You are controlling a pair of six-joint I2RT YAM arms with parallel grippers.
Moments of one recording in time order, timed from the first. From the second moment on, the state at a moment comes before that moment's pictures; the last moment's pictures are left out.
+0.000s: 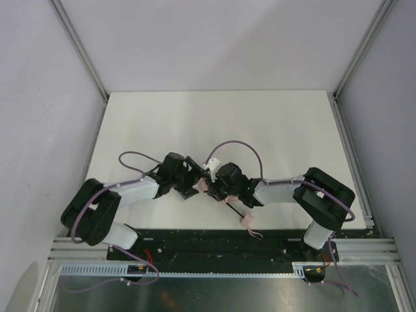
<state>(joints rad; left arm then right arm) -0.57 1.47 0.57 0.05 0.19 -1.35 0.98 1.70 0.77 0.27 0.01 0.09</state>
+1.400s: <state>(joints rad) -0.62 1.63 0.47 0.52 0.23 -1.37 0.61 1.83 0.62 0.68 -0.80 0.65</state>
